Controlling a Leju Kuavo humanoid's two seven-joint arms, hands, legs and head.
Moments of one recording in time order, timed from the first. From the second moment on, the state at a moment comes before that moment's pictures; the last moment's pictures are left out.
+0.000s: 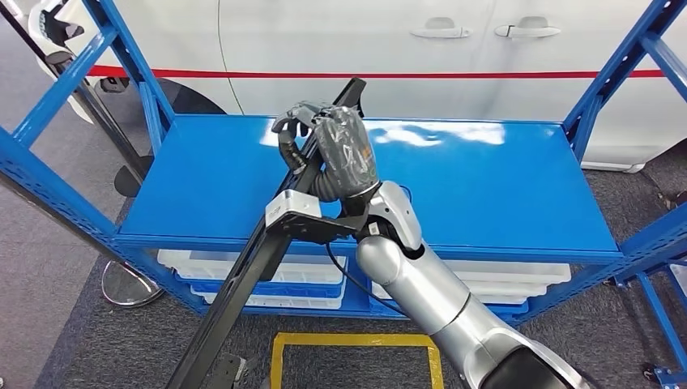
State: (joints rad) left arm -0.16 -0.23 0.47 -0.22 -0.66 -0.02 -0.58; right arm -0.73 0.17 0.68 -1.37 0.56 -0.47 -0.19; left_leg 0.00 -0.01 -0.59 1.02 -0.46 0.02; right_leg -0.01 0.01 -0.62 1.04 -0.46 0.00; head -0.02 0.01
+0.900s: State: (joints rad) left arm -0.15 -0.25 0.48 -0.22 -0.64 -0.03 -0.46; right arm -0.66 0.19 0.79 -1.37 0.59 -0.47 -0.18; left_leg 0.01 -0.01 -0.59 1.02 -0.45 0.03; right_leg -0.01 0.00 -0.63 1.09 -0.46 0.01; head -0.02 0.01
